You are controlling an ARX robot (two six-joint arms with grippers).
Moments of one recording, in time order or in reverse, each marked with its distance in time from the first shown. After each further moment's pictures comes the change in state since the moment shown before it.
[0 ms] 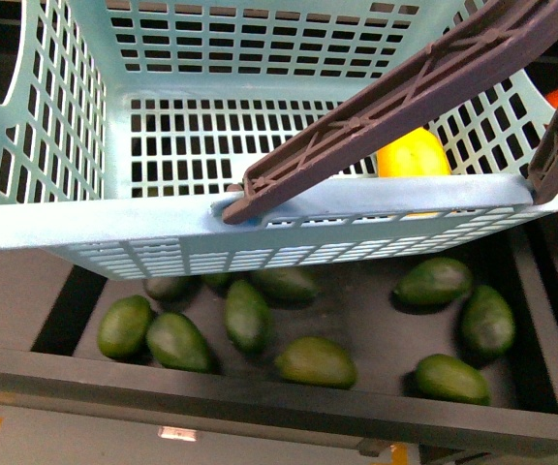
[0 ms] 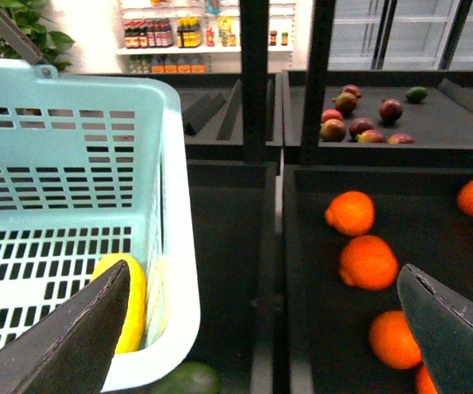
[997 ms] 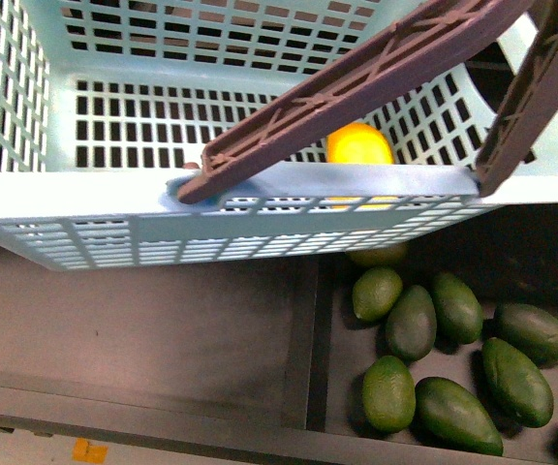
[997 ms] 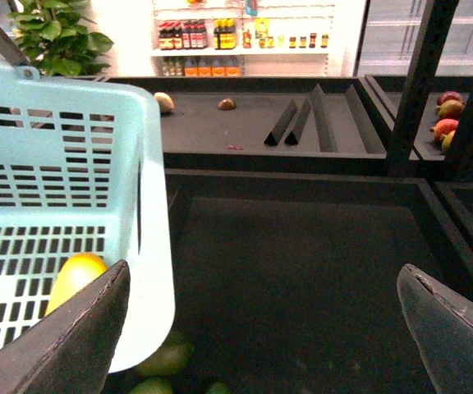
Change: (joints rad) left arm 0.009 -0.001 0.000 0.000 -0.007 0.004; right arm 0.011 0.011 0.040 -0.129 0.062 0.031
